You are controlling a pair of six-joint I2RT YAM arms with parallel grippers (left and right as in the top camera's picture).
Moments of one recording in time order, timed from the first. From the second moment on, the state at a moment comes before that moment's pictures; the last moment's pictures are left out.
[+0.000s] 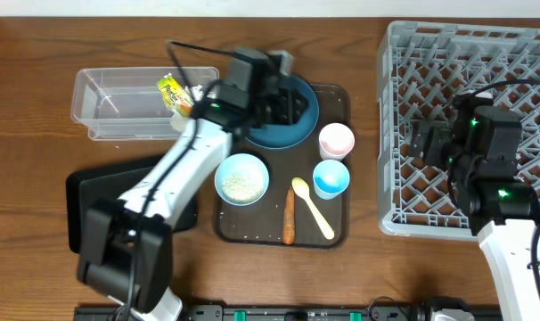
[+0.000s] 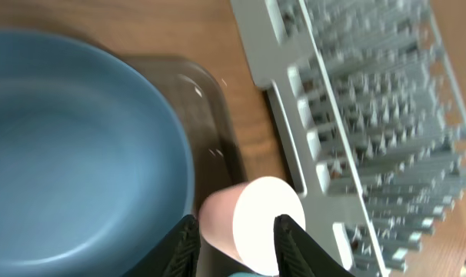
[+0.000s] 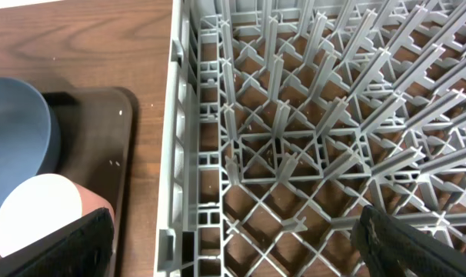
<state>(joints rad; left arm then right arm) -0.43 1.77 1.32 -0.32 0.46 -0.42 -0.02 1.13 0.91 -0.50 0.02 0.13</state>
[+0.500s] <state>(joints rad) -0.62 1.91 1.32 -0.32 0.27 -0.32 -0.02 1.13 0.91 -0.51 0.01 0.13</state>
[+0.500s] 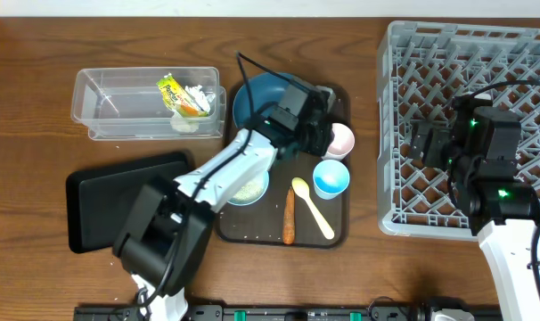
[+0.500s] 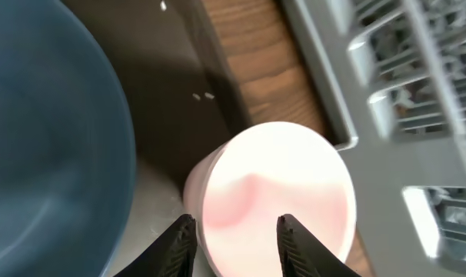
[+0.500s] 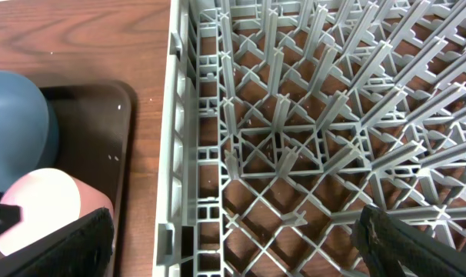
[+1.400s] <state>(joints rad) -0.36 1.71 1.32 -0.30 0.38 -0.40 -0.02 1.14 0.91 -0.49 -0.02 0.12</state>
